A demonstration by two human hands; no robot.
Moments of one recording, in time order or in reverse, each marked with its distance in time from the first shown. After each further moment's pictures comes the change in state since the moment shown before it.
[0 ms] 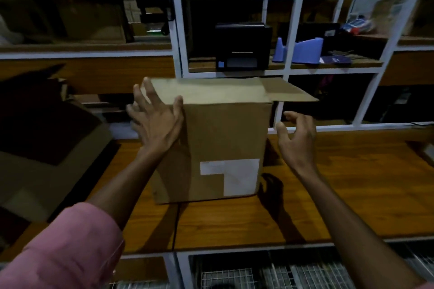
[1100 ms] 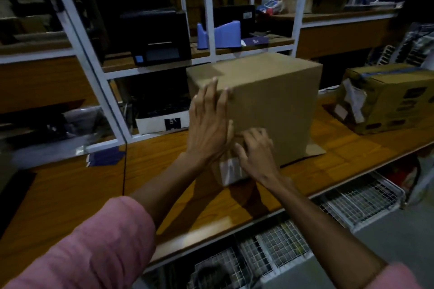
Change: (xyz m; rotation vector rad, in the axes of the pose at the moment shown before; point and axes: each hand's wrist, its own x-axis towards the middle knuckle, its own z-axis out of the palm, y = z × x) left_hand -0.110 0.167 0.128 -0.022 -0.134 0.925; right_hand -0.037 0.078 -0.061 -0.431 -0.197 -0.108
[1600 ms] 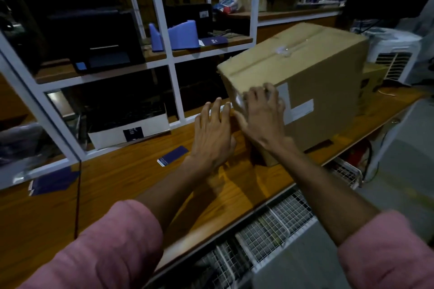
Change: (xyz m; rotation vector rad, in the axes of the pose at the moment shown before) left_hand 0.037 0.081 0.046 -0.264 -0.376 -0.015; right_hand 0.066 0.076 -0.083 -0.446 0.070 0.101
